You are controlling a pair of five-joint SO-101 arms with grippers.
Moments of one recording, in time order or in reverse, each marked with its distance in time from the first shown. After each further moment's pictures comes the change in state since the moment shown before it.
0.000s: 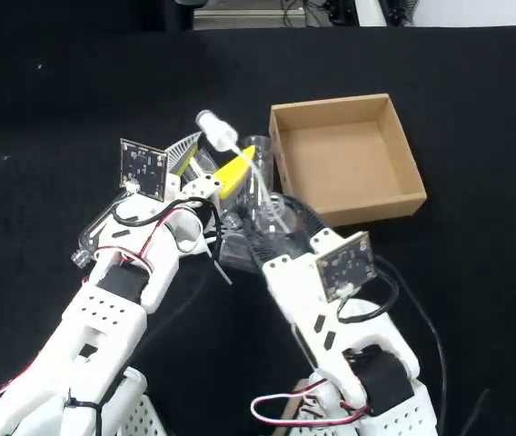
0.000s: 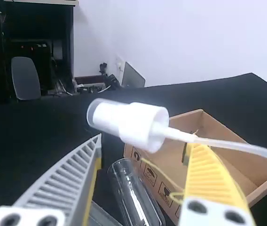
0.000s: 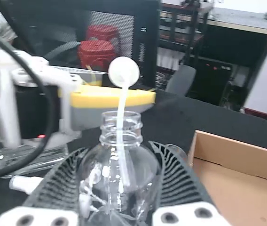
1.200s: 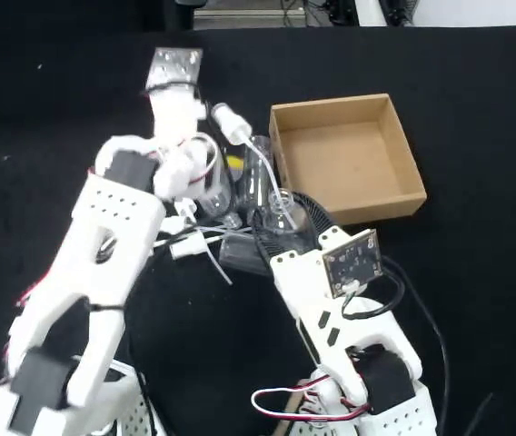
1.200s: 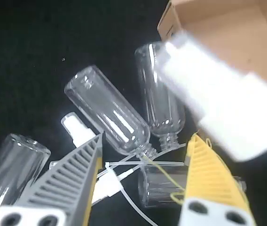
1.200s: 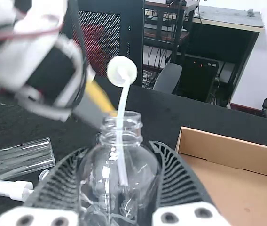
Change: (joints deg) left arm -2.9 27.9 -48.7 67.0 3.7; right arm 3.9 0.0 0.0 0.0 0.0
